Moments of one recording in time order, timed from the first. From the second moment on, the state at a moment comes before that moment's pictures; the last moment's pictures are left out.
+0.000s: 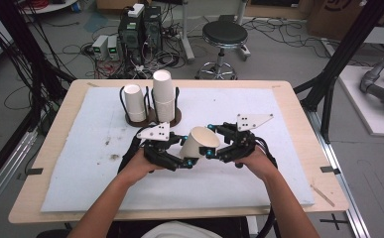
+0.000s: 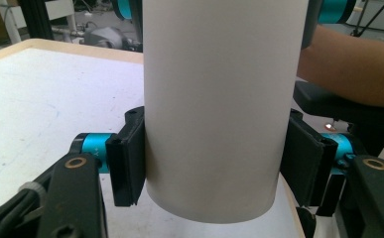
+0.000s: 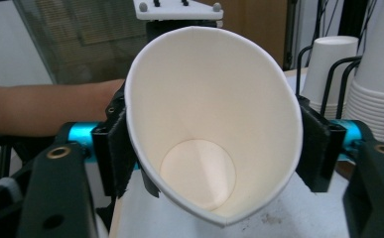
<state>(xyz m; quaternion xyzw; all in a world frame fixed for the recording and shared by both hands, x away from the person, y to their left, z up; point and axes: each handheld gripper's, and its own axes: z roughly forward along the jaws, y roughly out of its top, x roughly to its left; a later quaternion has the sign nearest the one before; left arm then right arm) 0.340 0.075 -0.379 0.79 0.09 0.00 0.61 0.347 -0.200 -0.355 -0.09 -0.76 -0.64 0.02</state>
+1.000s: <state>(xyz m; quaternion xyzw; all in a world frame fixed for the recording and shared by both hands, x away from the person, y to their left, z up) 0.340 0.072 -0.379 0.78 0.09 -0.01 0.62 0.344 -0.195 -0.355 -0.10 -0.74 -0.66 0.02</state>
